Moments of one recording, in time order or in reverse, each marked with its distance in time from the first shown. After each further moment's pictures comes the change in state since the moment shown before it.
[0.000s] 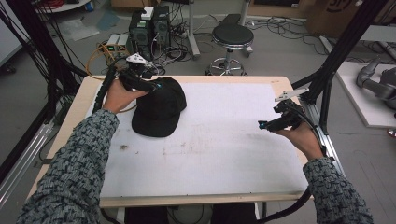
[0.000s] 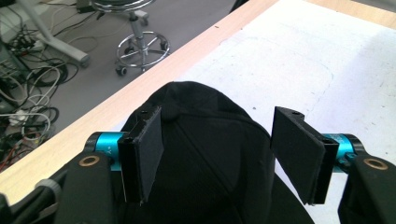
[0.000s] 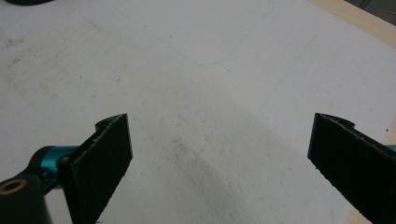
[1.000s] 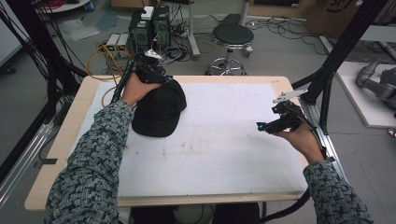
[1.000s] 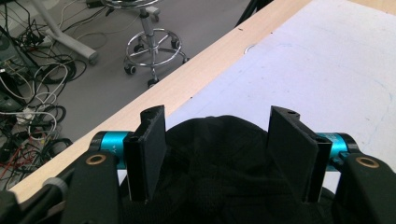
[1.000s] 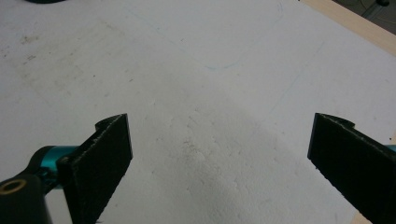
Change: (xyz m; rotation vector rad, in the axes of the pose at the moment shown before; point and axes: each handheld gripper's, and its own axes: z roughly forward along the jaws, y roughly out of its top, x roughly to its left) left arm 0.018 0.013 0.064 0.019 0.064 -0.017; right arm 0.011 0.003 -0.005 -0.009 0.007 -0.036
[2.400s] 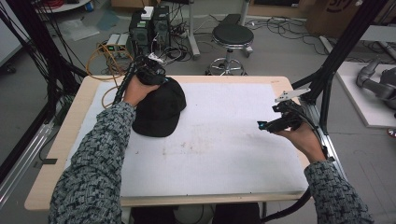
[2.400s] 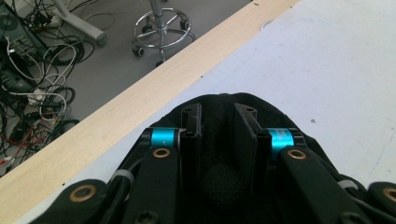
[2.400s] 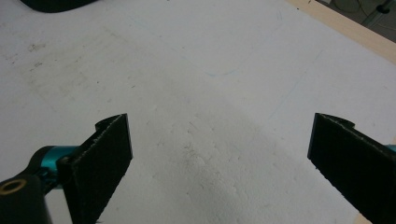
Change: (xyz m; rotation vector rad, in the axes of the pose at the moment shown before) left arm 0.000 -0.008 0.009 0.064 0.029 0.000; right arm -0.003 0.000 -0.003 -0.028 0.013 0.003
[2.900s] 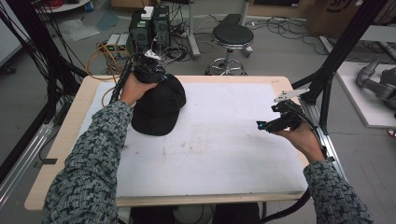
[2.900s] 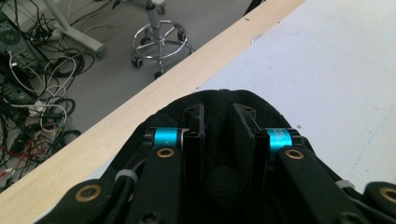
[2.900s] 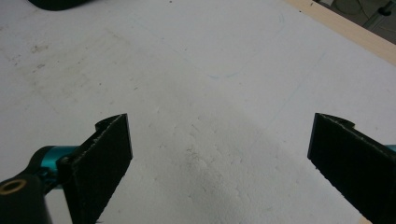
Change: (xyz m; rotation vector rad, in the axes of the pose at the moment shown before) left arm -0.002 0.007 -0.022 -0.051 -0.008 0.011; right arm 0.002 0.002 0.001 -0.004 0.004 -0.005
